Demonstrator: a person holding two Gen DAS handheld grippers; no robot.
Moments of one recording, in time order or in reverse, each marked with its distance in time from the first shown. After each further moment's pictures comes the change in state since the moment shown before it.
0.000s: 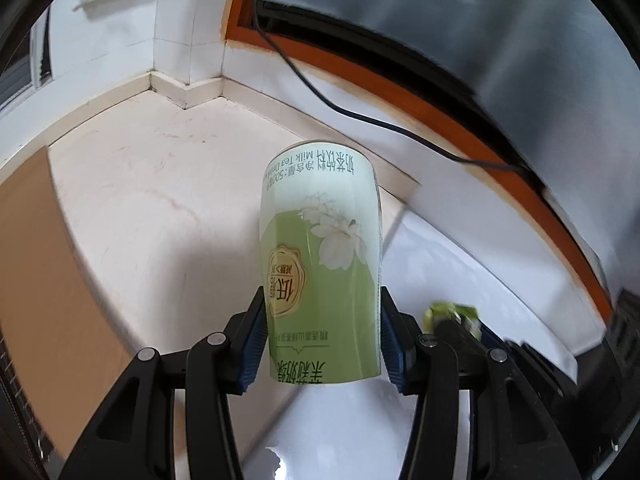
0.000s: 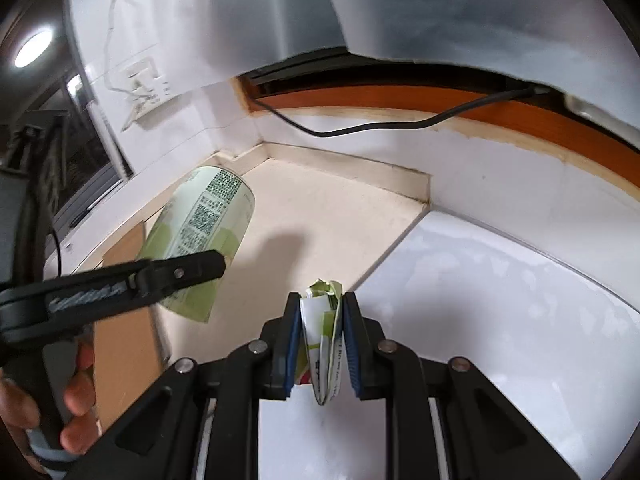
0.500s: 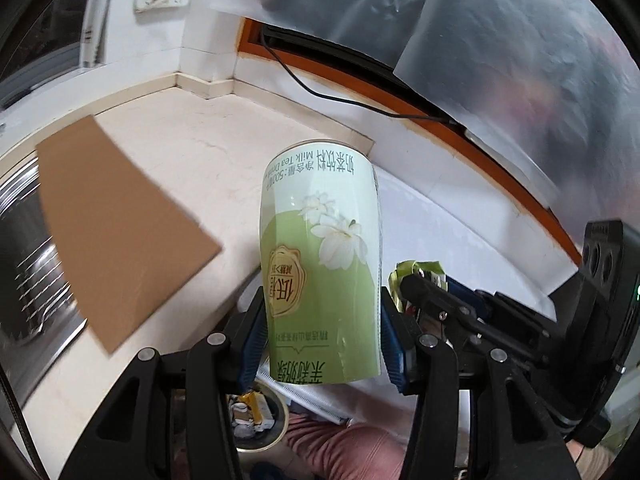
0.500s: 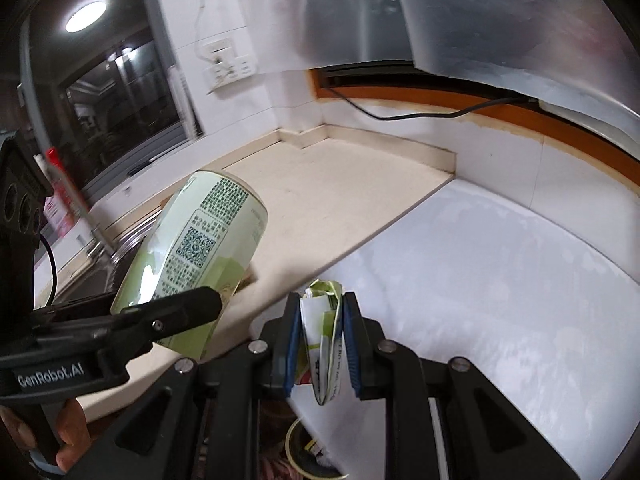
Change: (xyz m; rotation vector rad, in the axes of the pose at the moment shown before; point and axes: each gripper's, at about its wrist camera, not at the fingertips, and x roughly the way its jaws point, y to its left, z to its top) left arm -0.128 0.000 -0.155 0.015 -0.089 -0.027; right arm -0.100 0.047 -0.093 -0.114 -0.002 0.093
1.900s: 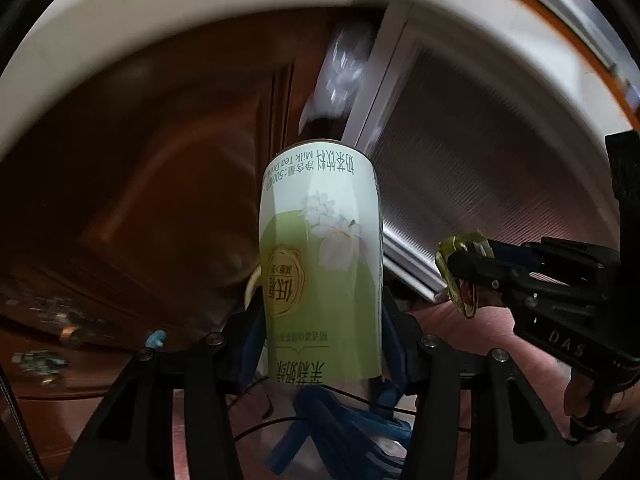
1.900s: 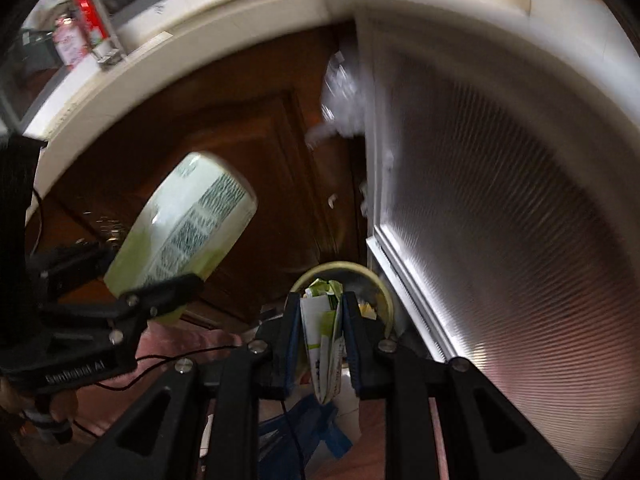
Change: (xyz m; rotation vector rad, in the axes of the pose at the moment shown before) left arm 0.090 0.106 -0.249 -0.028 0.247 0.145; right arm 0.096 0.035 -0.217 -0.146 0.400 0.049
